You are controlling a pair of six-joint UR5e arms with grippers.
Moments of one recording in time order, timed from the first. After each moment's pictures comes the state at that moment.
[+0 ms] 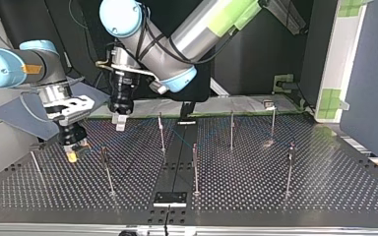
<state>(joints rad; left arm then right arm) -0.84 -2.00 -1.32 -2.71 -2.16 -2.00 1.83 -1.35 1.51 -0.25 1.25 1.89</state>
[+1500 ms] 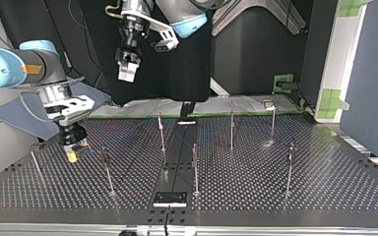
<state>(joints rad) -0.97 -1.85 -1.70 -2.33 -2.29 -1.93 1.83 -1.35 1.51 -0.25 1.25 1.89</state>
